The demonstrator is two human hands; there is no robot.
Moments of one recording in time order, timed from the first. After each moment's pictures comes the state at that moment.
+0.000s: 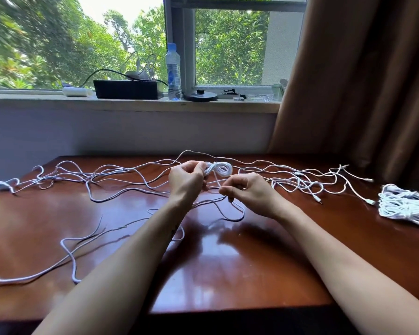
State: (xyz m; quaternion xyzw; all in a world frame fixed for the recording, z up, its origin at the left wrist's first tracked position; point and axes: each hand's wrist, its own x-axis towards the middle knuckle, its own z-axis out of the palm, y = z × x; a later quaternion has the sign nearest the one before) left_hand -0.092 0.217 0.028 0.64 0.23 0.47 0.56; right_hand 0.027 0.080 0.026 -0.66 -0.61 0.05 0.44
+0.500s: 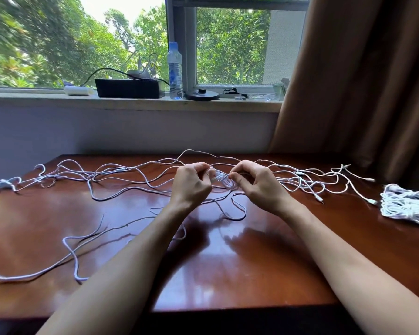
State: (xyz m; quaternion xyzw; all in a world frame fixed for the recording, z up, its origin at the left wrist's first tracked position) left_hand -0.094 0.228 0.017 0.82 0.19 0.45 0.29; right_hand 0.032 0.075 0.033 -0.65 -0.60 -0.06 0.46
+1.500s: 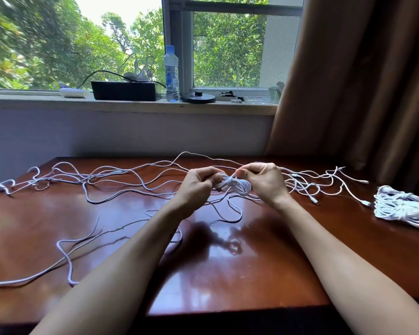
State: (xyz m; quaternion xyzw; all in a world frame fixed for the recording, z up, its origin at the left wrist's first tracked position) left_hand -0.094 0.203 0.029 0.75 0.09 0.34 0.55; right_hand 0.057 0.084 0.030 -0.73 -0.42 -0.03 0.54
